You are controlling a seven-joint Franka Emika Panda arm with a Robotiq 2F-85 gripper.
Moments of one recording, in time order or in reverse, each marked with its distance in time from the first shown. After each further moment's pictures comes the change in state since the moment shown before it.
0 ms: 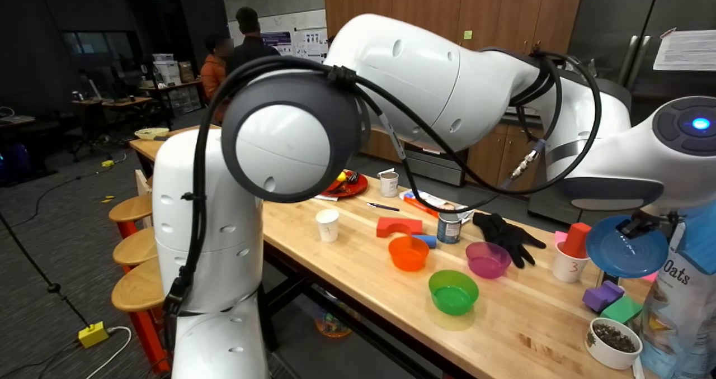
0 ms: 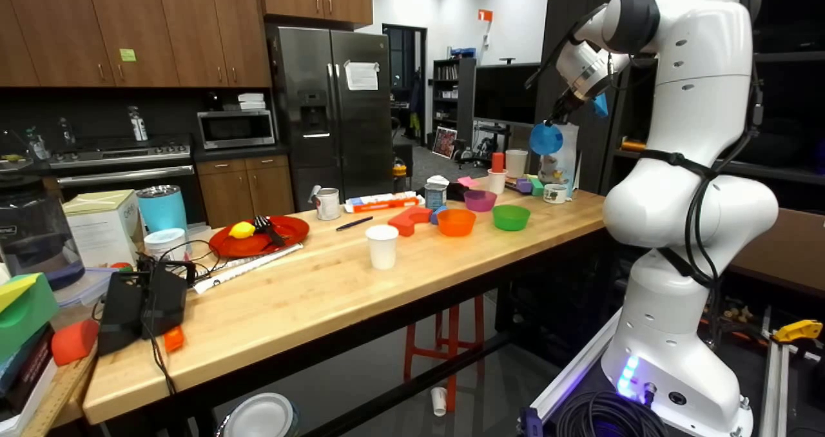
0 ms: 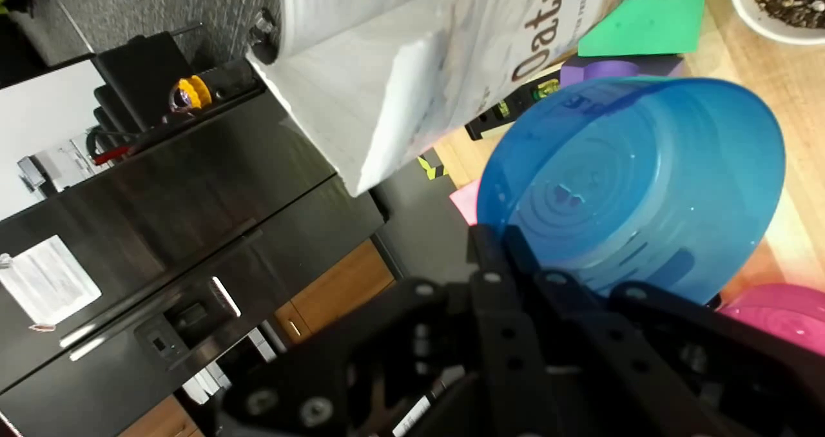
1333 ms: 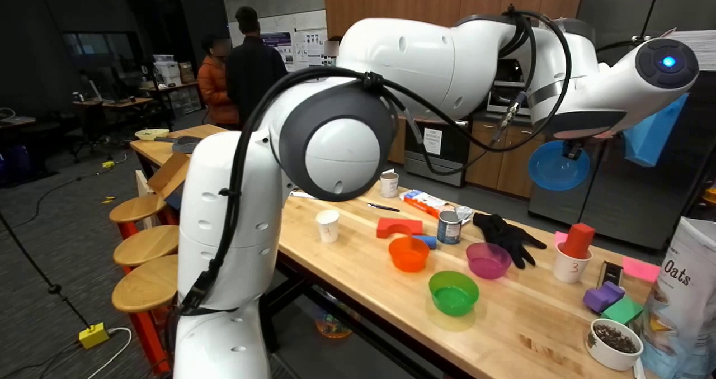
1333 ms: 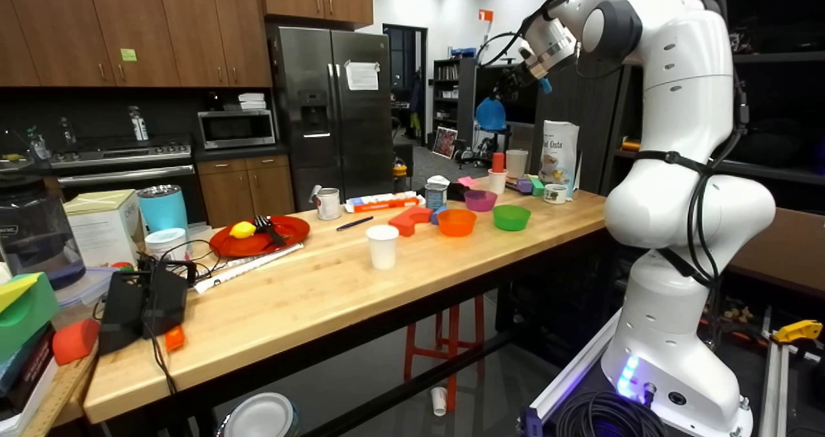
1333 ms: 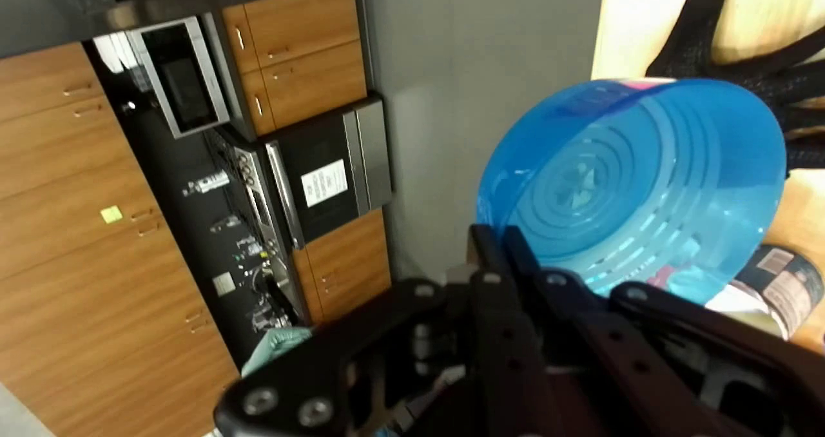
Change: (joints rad) arm 0.035 0.114 0.143 0.340 0.131 -0.315 -0.332
